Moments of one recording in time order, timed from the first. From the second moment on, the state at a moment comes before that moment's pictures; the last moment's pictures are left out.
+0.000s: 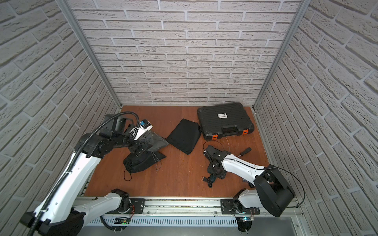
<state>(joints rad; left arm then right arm) -0.37 1.07 1.36 -1.13 0.23 0.49 0.57 1.35 0.66 -0.82 0.10 1.14</state>
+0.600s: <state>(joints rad) -0.37 1.08 1.44 -1.15 0.23 0.48 0.66 1.34 0.67 -0.77 0.09 1.05</state>
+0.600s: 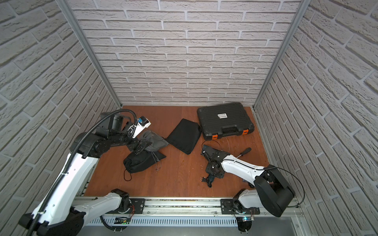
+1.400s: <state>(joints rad) -0.21 1.26 1.72 -1.23 0.40 0.35 0.87 1.36 1.05 -0.80 0.33 0.71</state>
